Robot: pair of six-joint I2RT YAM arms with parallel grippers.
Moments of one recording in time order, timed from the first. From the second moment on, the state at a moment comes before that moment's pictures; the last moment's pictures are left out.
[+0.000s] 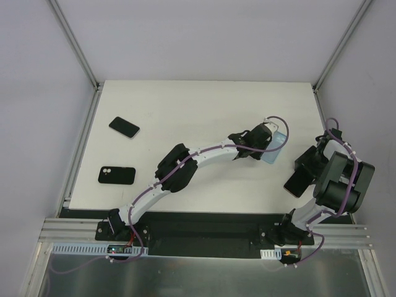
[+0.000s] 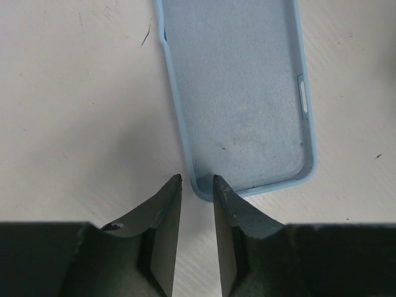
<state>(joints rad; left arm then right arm) -1.03 2.53 2.16 -0.37 -0.10 -0.26 -0.43 1.61 0.93 -0.70 0.07 0.43</state>
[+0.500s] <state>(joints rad) -1.03 2.45 2.00 -0.30 -0.15 -0.27 -0.36 1.63 0.94 -0.71 0.07 0.40</state>
